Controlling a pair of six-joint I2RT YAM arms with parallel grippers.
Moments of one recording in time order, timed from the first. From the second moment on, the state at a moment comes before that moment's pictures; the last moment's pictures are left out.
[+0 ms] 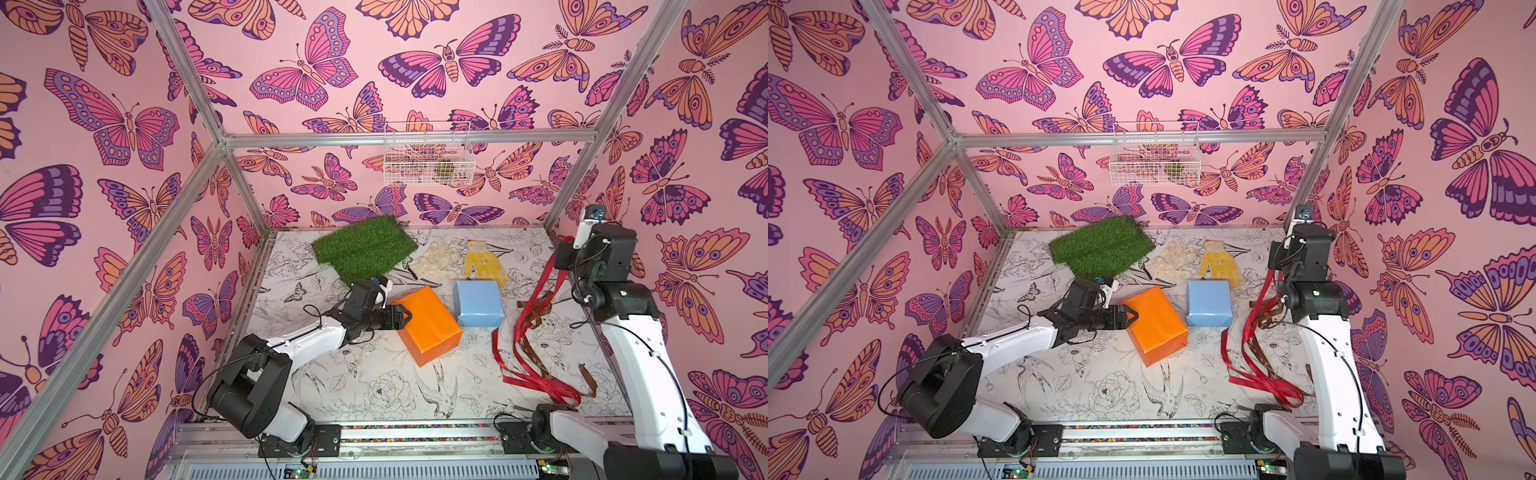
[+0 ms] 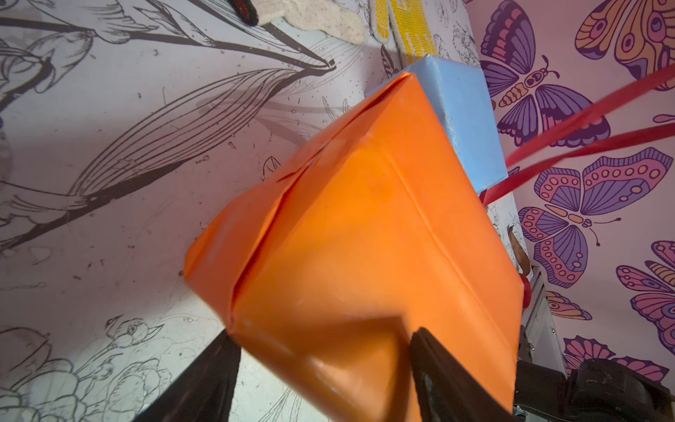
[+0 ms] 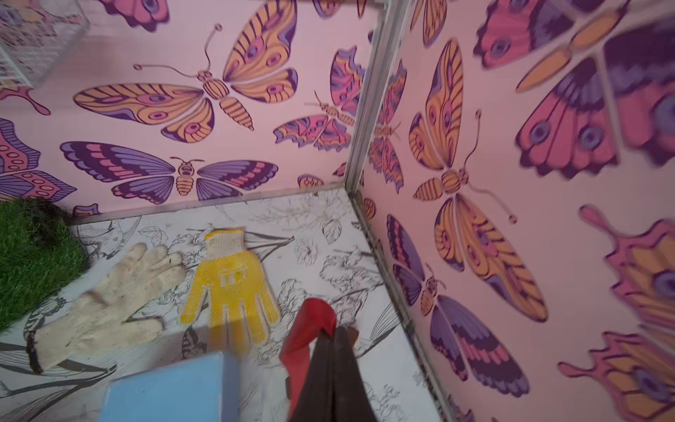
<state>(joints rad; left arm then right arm) -0.56 1.49 0.78 -0.03 0.38 -0.55 -0.10 1.12 1.24 -0.56 0.20 0.05</state>
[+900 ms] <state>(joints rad) -0.56 1.49 0.78 -0.04 0.38 -0.51 -0.21 1.04 0.67 -0.59 -0.14 0.67</state>
